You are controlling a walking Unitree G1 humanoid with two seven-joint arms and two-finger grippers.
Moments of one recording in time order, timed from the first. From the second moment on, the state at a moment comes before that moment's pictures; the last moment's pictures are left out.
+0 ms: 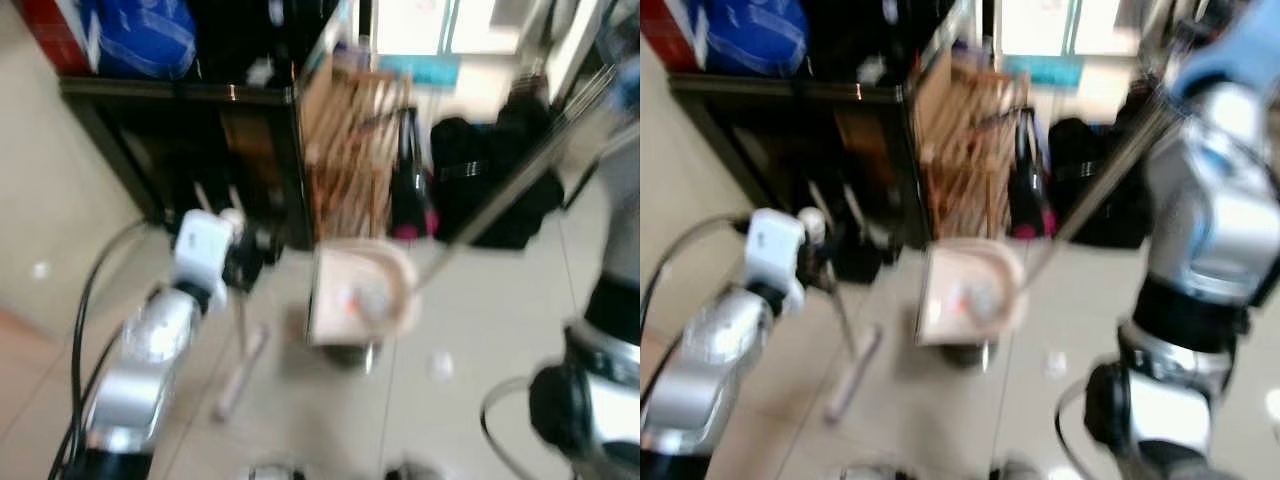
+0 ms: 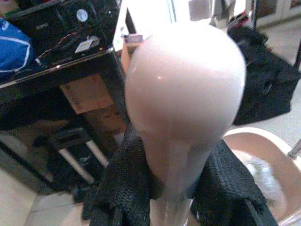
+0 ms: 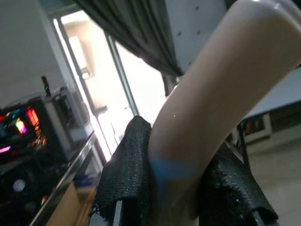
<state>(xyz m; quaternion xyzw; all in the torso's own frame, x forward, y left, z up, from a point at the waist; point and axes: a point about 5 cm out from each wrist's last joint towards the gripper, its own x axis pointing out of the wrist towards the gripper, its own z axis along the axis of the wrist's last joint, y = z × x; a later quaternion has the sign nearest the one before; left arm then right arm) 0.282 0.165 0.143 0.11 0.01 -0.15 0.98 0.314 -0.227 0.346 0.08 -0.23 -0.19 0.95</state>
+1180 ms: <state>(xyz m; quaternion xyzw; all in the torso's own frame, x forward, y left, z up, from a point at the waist) 0.282 0.164 0.137 0.12 0.02 -0.15 0.98 0.316 -0.200 0.345 0.04 -0.29 -0.16 0.94</state>
